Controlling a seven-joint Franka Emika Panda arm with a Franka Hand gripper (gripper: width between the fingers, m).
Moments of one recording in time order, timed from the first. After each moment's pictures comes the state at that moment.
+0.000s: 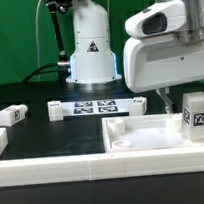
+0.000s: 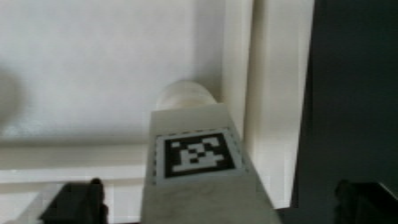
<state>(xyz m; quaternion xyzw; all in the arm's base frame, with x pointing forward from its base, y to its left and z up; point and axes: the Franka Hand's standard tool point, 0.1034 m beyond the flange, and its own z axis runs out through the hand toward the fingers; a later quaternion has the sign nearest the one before) 0.625 0.115 0.080 -1.00 -0.01 0.01 0.06</state>
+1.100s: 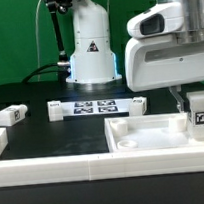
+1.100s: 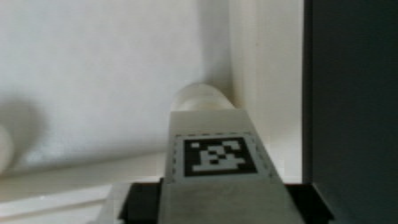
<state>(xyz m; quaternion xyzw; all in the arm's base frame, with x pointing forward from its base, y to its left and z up) 0.624 0.116 0.077 -1.00 0.07 0.01 0.06</state>
